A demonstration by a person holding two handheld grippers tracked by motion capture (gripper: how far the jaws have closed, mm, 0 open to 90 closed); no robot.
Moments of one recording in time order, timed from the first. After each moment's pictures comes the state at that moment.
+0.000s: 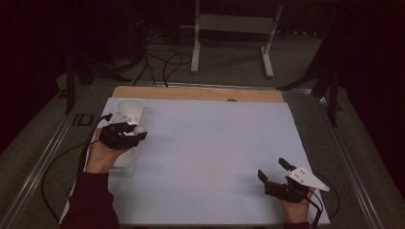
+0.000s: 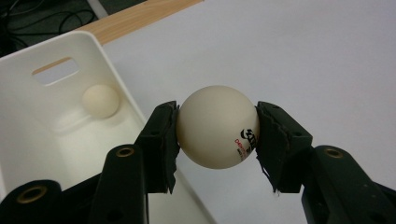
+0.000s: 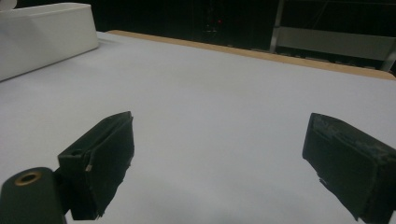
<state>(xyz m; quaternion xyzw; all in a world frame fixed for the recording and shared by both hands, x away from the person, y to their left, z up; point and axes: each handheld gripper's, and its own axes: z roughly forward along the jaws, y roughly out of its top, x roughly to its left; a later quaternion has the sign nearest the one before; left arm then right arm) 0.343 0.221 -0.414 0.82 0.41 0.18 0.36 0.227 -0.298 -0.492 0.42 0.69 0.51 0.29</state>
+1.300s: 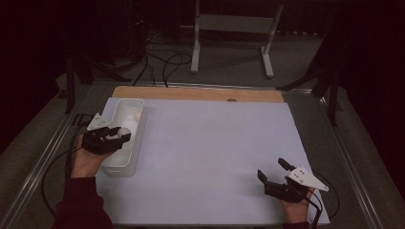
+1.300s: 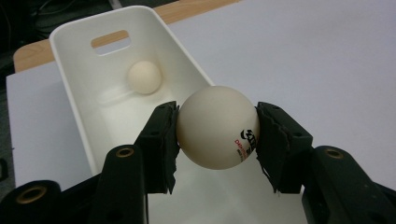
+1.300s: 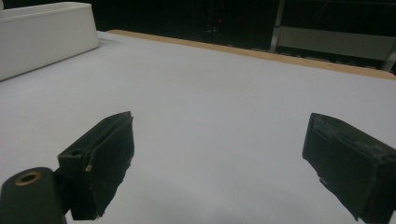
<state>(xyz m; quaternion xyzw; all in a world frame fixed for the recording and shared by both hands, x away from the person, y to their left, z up) 0.332 0.269 -0.431 0.79 0.44 0.21 0.38 0.227 -0.297 -0.492 0.42 0.69 0.51 0.29</state>
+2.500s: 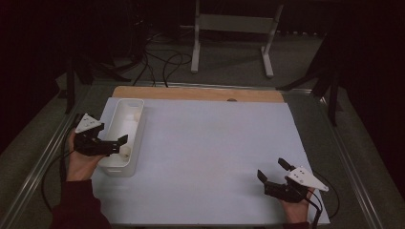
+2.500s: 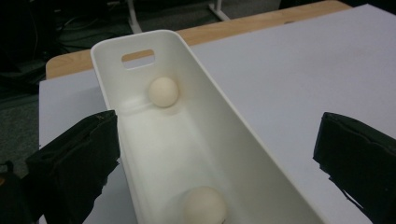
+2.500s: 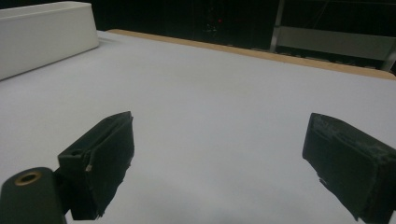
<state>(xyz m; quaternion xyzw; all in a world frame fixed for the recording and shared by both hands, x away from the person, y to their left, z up) 0.319 0.281 -0.423 0.74 0.47 0.23 0.42 0.227 -0.297 -0.492 0.42 0.69 0.51 0.30</state>
